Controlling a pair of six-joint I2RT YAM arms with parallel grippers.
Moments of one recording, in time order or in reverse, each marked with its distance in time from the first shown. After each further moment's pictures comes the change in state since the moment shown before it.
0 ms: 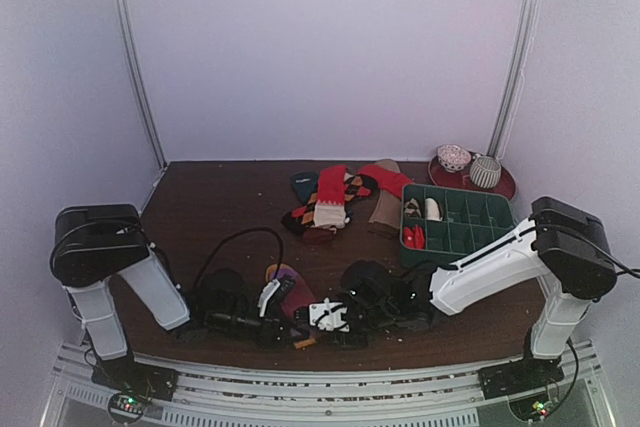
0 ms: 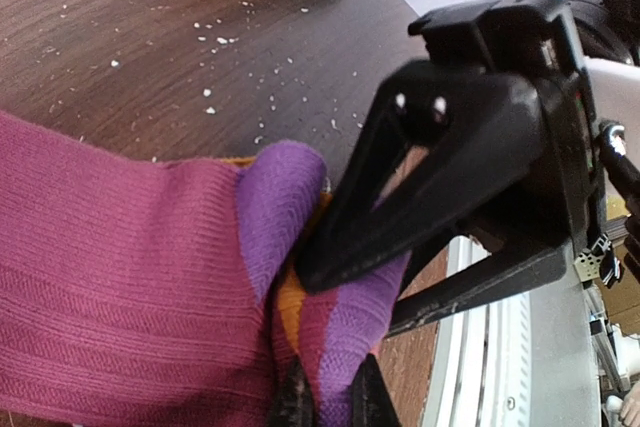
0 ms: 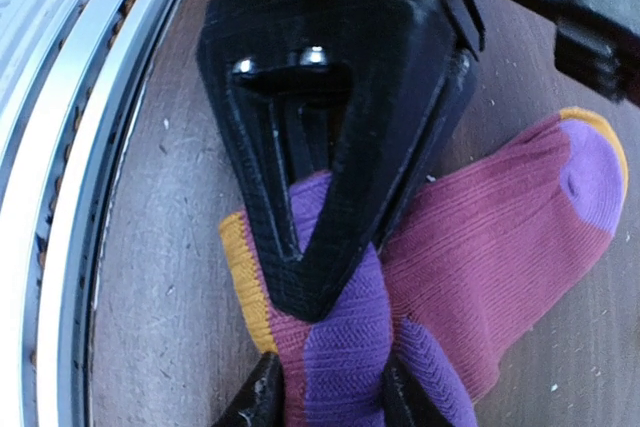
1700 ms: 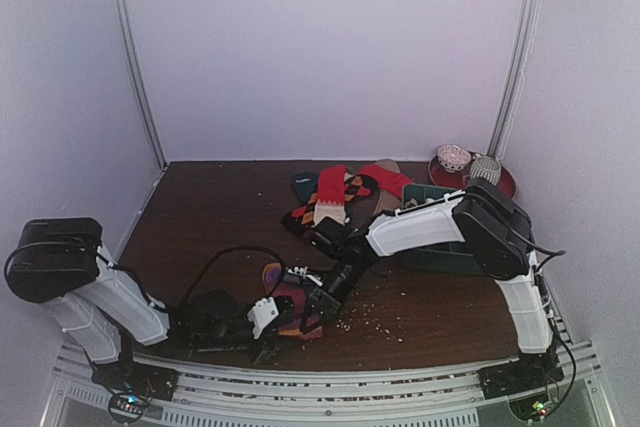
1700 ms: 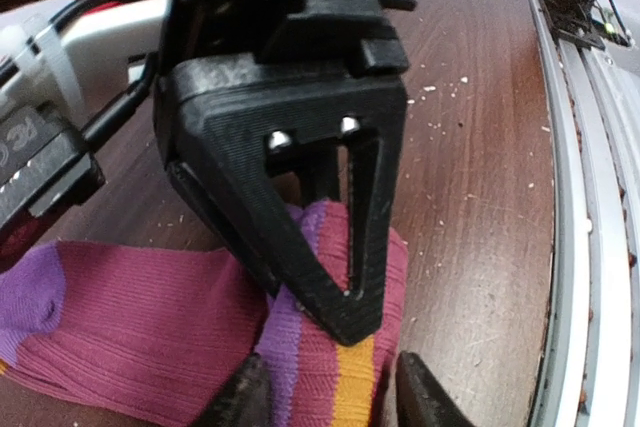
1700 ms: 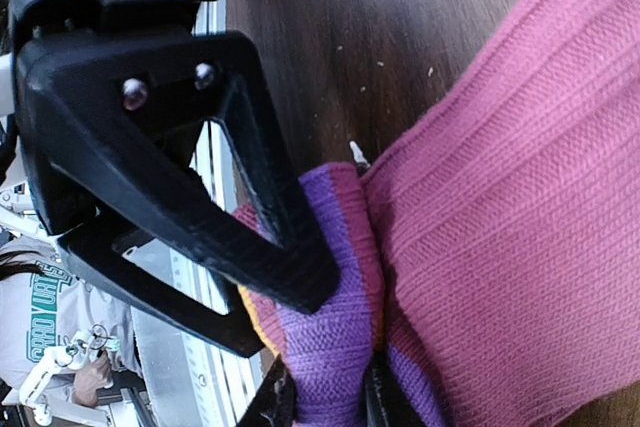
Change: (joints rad) left arm -0.213 -0.236 -0.075 -0.144 -0.542 0.554; right arm -0.241 0.449 0.670 -0.782 -0.776 0.405
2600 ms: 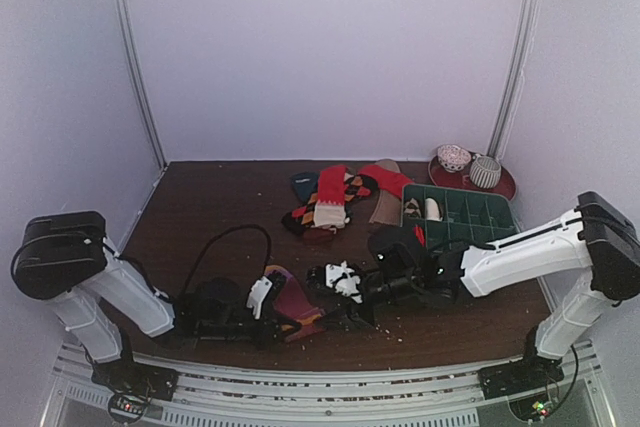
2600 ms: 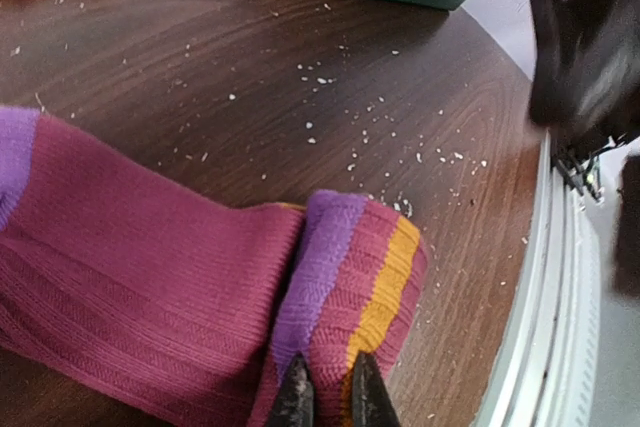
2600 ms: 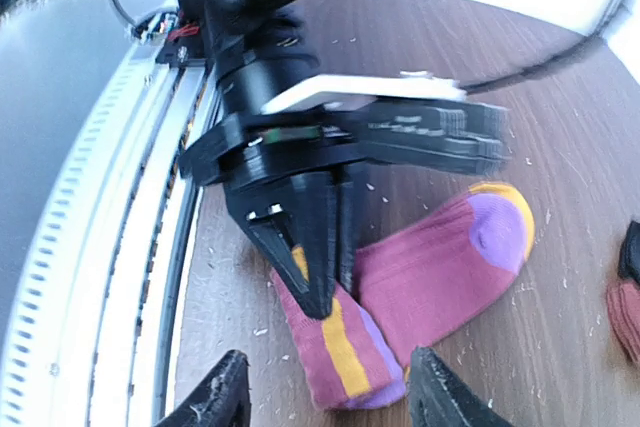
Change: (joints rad) left arm 0.097 0.032 0.041 -0.042 0.131 -0.512; right arm 0.141 -0.656 -0.696 0.801 0.555 -0.257
